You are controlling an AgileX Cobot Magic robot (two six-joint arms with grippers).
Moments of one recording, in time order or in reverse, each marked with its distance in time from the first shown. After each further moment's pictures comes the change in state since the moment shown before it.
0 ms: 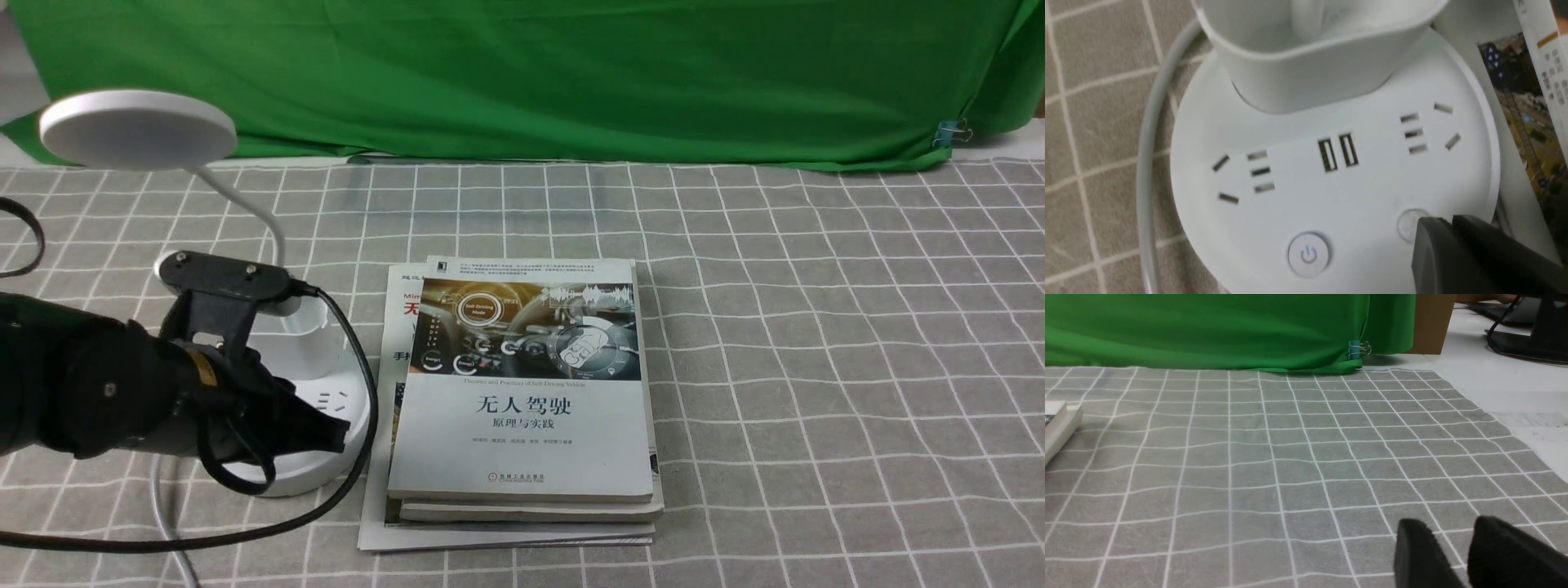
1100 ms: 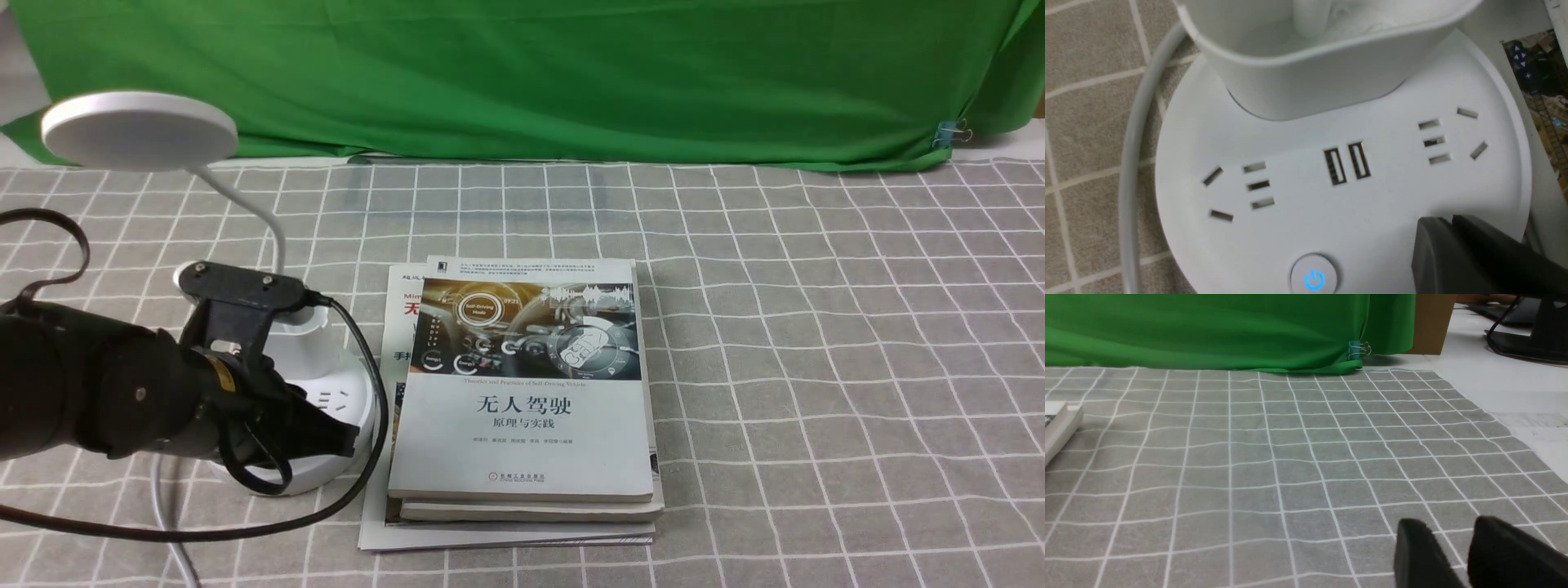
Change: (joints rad) right arm 0.000 0.000 0.000 0.000 0.000 0.000; left arm -0.001 0.082 -0.002 0.003 -0.047 -0.002
